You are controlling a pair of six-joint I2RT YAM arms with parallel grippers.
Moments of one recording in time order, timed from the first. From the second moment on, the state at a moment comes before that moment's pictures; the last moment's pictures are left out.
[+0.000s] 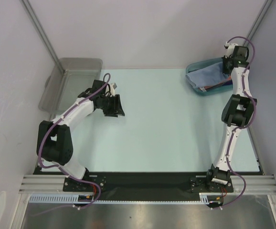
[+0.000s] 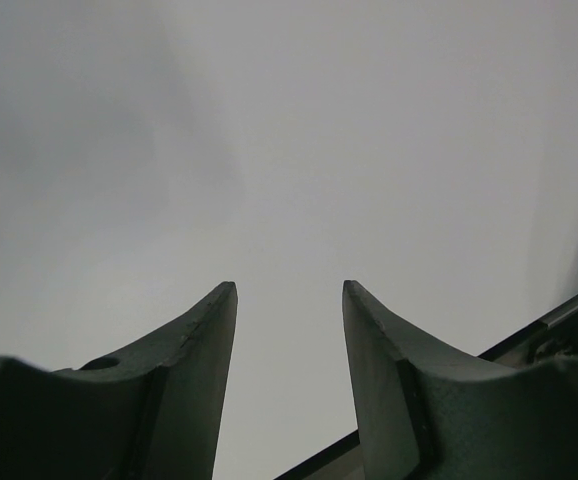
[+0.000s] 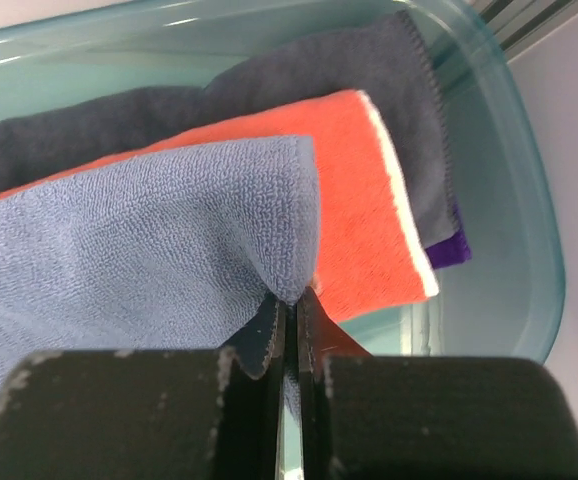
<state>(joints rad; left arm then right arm) -0.27 1.61 1.19 -0.60 0.37 -0.32 -0.25 2.44 2.39 -0.60 -0.07 -0.29</state>
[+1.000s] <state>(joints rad) -0.27 1.62 1.21 -0.61 0.37 -0.31 -0.28 2.55 2.47 -0.42 -0.05 -0.25</state>
